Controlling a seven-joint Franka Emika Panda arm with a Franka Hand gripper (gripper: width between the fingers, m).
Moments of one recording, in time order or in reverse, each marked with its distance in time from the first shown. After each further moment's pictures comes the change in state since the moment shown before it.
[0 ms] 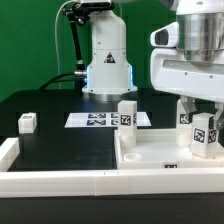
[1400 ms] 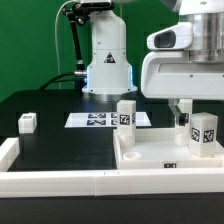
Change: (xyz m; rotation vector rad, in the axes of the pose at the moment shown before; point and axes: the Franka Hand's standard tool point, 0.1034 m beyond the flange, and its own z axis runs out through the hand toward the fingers) arm 0.001 -0.006 0.001 0.015 0.033 -0.680
